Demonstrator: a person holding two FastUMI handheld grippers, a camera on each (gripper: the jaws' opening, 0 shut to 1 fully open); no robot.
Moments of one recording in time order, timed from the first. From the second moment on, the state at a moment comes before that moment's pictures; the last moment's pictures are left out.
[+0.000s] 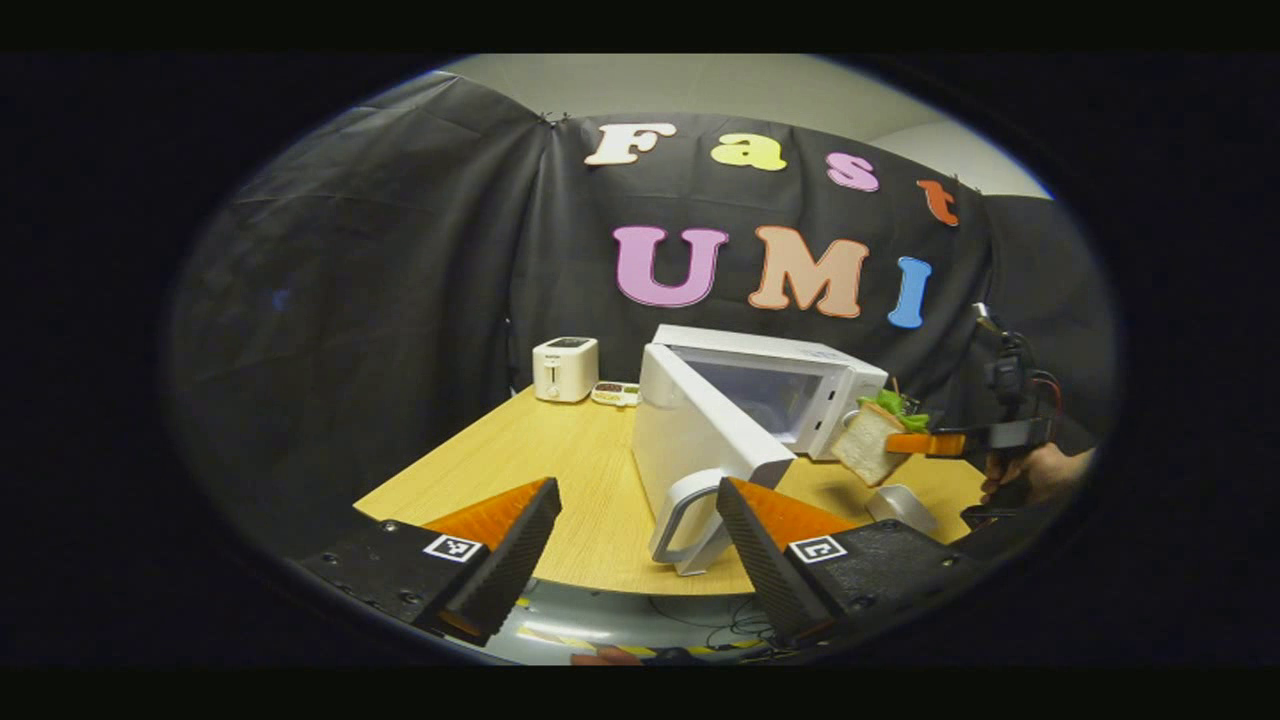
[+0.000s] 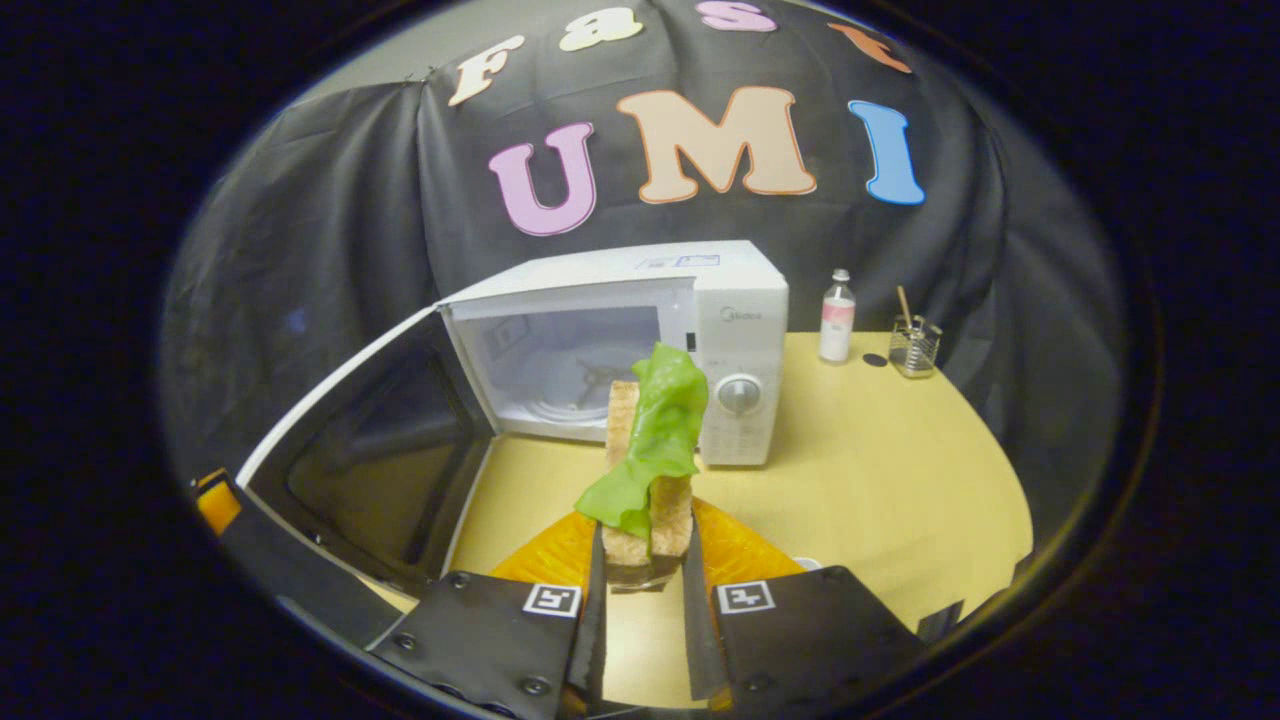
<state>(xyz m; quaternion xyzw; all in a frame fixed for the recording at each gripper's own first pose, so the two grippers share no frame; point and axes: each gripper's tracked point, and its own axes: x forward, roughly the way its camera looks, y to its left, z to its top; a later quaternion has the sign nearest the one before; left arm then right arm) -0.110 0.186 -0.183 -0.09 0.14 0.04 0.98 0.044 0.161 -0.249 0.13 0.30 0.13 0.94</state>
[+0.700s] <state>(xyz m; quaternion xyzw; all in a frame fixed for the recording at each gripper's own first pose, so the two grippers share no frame) -0.121 0.203 -0.181 -0.11 0.16 0.09 0.98 0.144 0.289 -0.284 0.45 0.35 0.03 0.82</state>
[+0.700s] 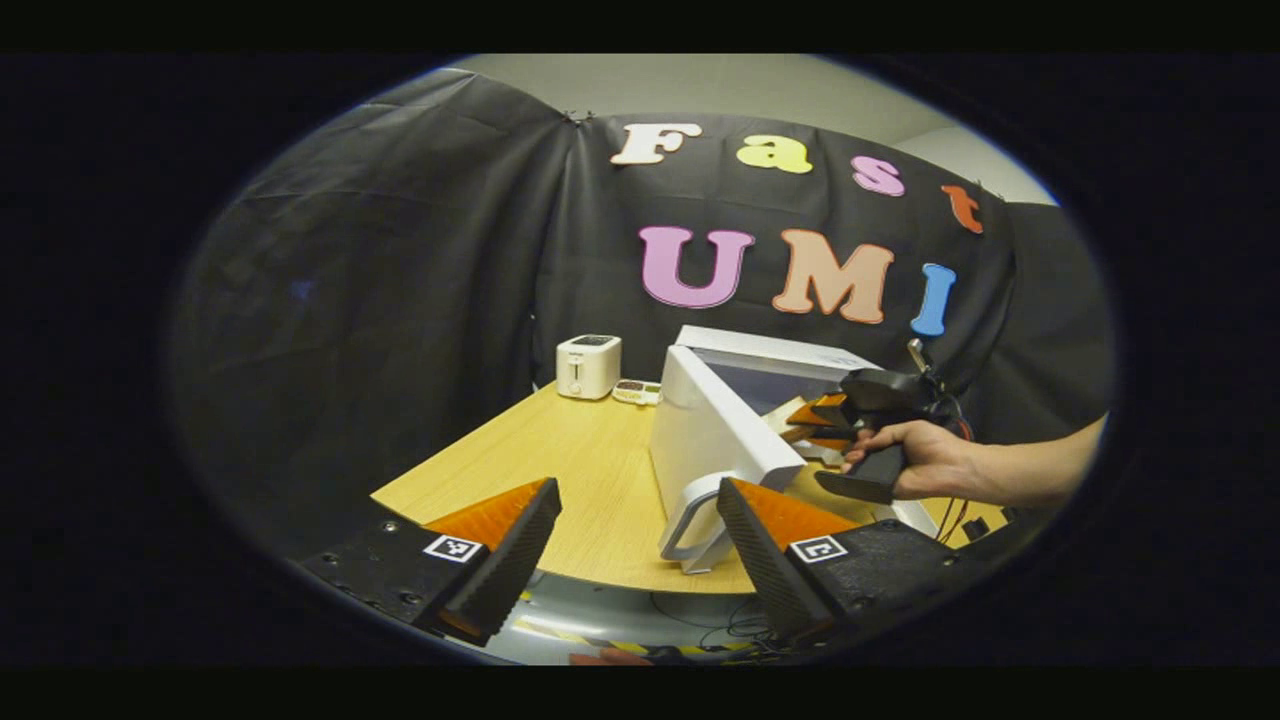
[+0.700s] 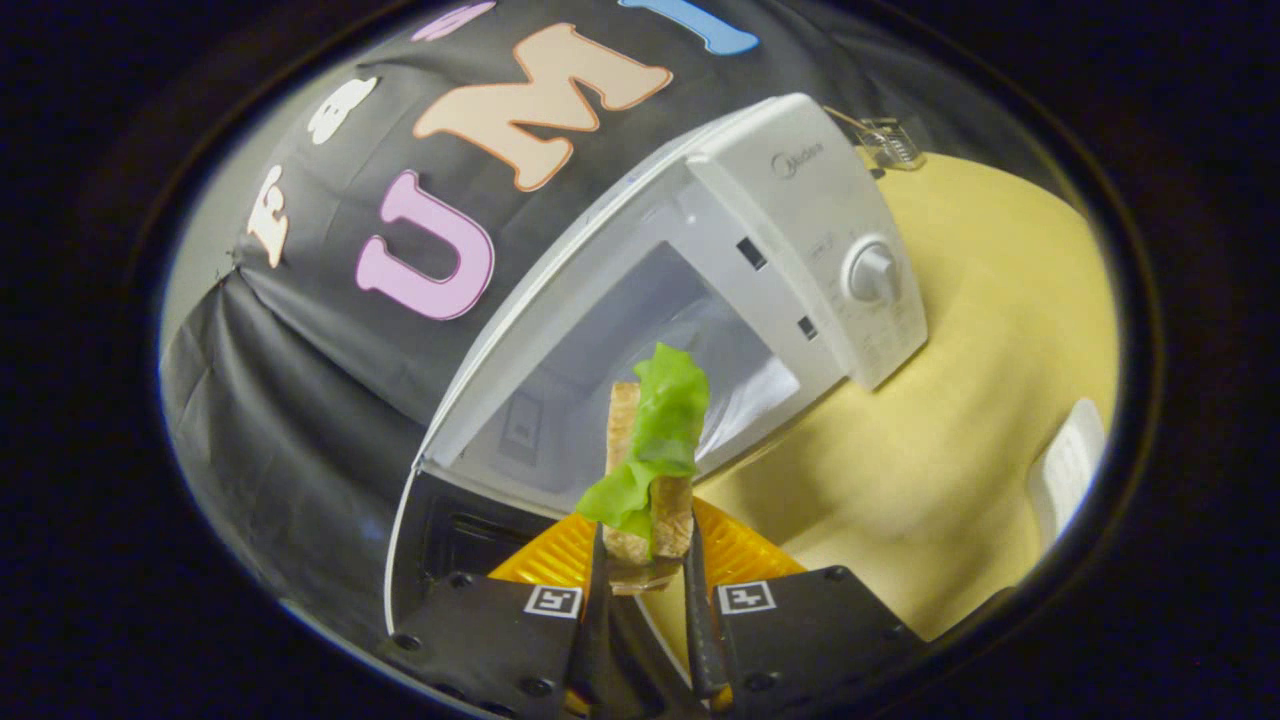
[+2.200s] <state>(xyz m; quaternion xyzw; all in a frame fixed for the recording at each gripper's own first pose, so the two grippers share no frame) -0.157 0.242 -0.205 -0.12 0.21 0.20 0.95 0.257 0.331 -0.359 0.64 0.30 -0.16 0.69</state>
